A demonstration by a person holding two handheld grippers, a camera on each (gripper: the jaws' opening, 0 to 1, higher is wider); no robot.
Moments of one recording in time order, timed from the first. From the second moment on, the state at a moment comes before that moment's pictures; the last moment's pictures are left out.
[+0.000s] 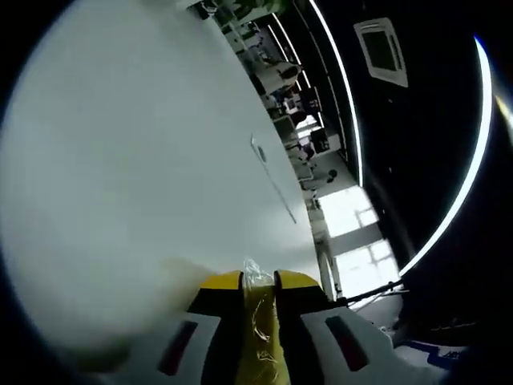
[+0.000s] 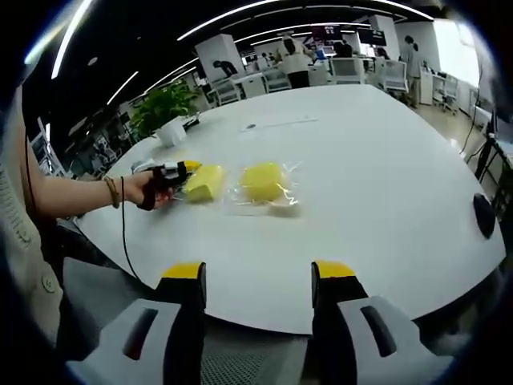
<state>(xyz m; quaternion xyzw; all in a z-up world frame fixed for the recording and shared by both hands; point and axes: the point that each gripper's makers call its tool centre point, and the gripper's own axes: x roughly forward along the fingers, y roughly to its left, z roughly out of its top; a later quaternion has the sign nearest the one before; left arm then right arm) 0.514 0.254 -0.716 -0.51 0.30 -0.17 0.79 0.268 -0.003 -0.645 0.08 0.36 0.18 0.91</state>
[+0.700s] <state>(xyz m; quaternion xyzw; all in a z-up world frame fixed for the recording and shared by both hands) 0.517 0.252 -0.711 -0.48 0.31 -0.19 0.80 0.275 -0.001 -0.643 0.08 0.36 0.19 0.91</state>
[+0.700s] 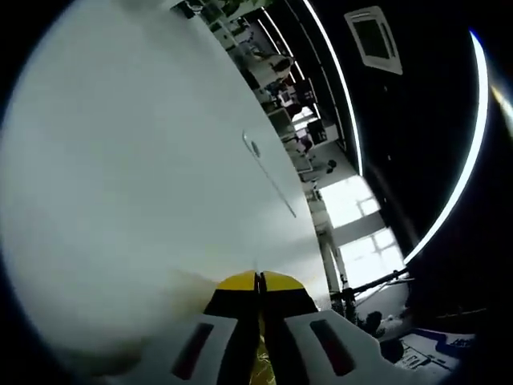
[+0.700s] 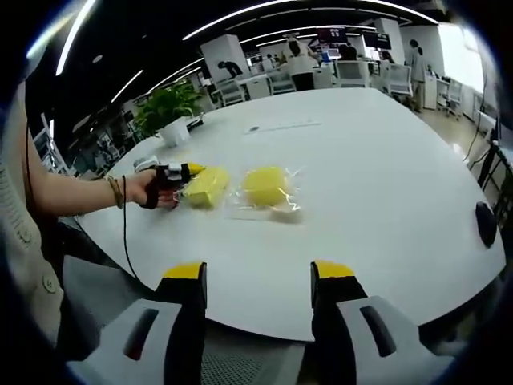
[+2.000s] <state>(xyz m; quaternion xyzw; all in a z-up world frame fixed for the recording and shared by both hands) 0.479 0.253 -0.598 -0.25 0.23 -0.27 0.90 0.276 0.017 -0.617 0.07 0.29 0.24 0.92</state>
